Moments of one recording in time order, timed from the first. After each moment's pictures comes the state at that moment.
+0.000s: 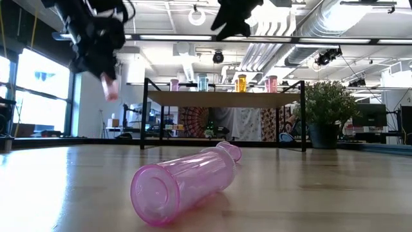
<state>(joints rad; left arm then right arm) 0.49 0.98 0.81 -0.87 0.04 -0.48 -0.33 1.72 1.85 -0.91 -0.14 0.05</state>
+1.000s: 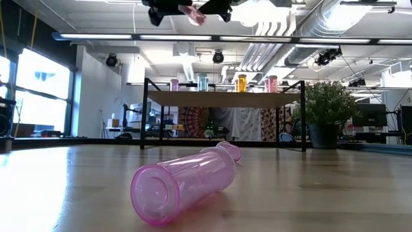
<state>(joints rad) 0.31 1.21 1.10 -0.26 0.06 0.00 -0.25 1.72 1.85 -0.76 -0.35 -0.13</state>
